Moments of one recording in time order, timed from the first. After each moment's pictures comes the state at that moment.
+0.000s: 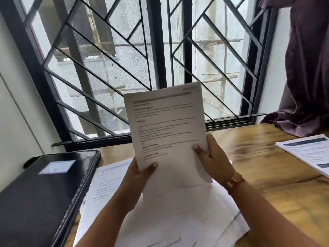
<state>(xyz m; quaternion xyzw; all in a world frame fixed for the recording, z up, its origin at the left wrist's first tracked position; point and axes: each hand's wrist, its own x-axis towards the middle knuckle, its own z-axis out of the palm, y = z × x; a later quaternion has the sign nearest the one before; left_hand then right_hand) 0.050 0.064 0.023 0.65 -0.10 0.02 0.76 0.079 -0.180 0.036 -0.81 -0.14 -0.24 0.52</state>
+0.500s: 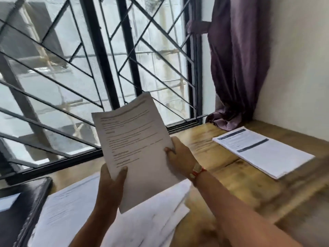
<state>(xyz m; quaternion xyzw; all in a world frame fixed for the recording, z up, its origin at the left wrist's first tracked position) 0.021 -0.010 0.048 0.70 -0.05 0.14 0.70 0.033 -0.232 0.077 -0.85 -0.03 -0.21 0.49</state>
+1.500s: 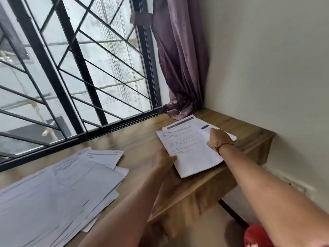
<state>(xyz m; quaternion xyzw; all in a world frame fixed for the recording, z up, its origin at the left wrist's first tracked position) -0.030 -0.346 0.024 0.88 -0.11 -0.06 0.46 -0.058 -0.574 0.037 -0.95 0.27 -0.10 0.14</state>
